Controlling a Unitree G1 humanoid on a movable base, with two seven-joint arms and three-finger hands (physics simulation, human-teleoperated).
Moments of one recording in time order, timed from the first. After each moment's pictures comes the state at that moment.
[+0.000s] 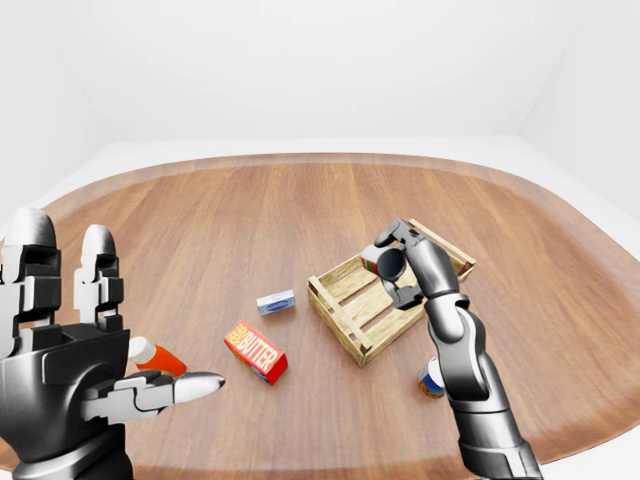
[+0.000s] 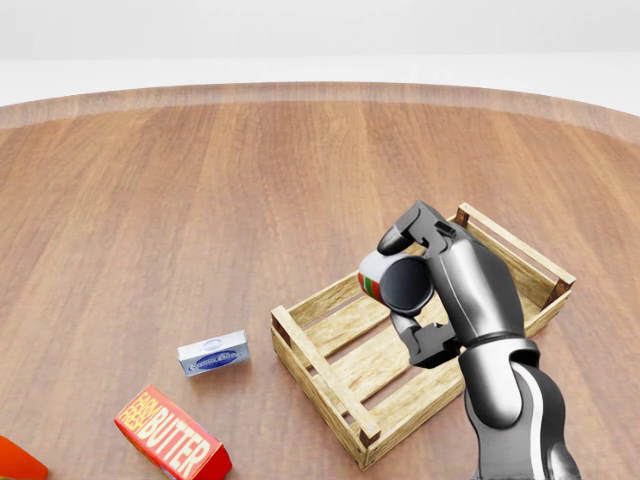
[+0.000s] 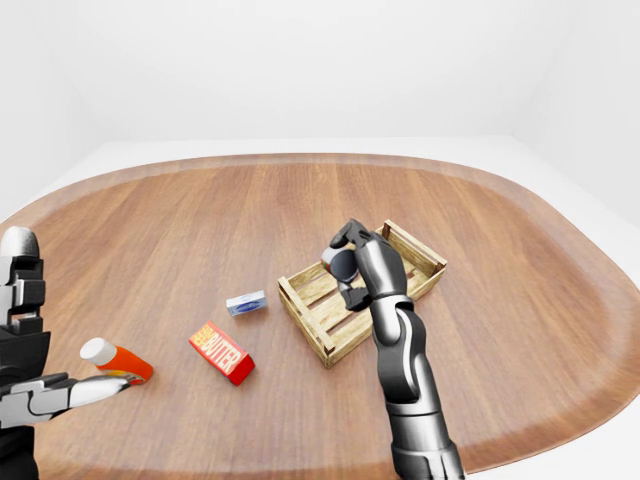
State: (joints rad) left arm 0.30 -0.11 0.43 -0.94 -0.34 0.09 -0.26; right arm -0.21 -0.07 0.01 -0.12 -0.79 0.09 0.11
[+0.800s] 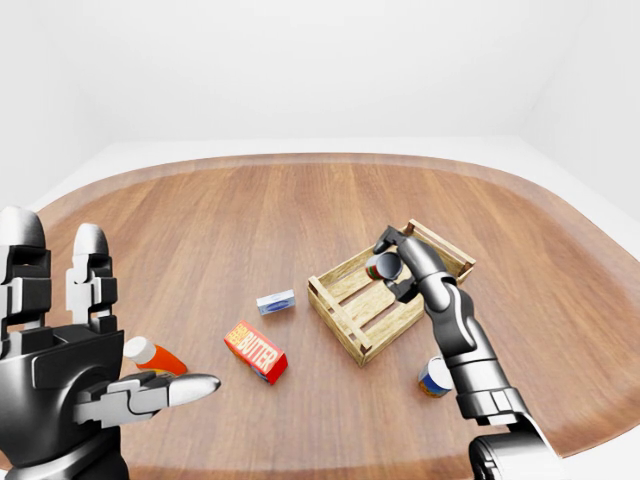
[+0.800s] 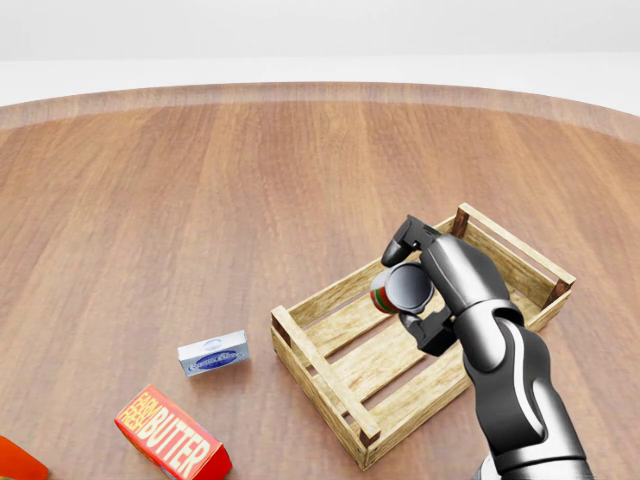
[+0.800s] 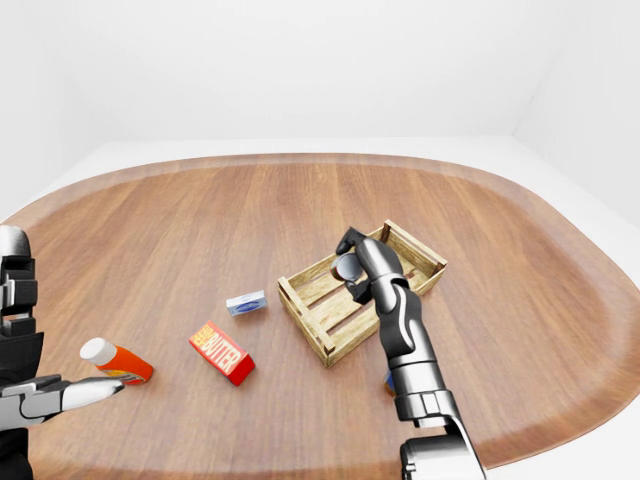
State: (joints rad) left arm 0.30 -0.11 0.45 -0.94 -0.36 0.09 -0.27; right arm -0.43 -0.16 -0.01 0.32 -0.79 0.09 0.17
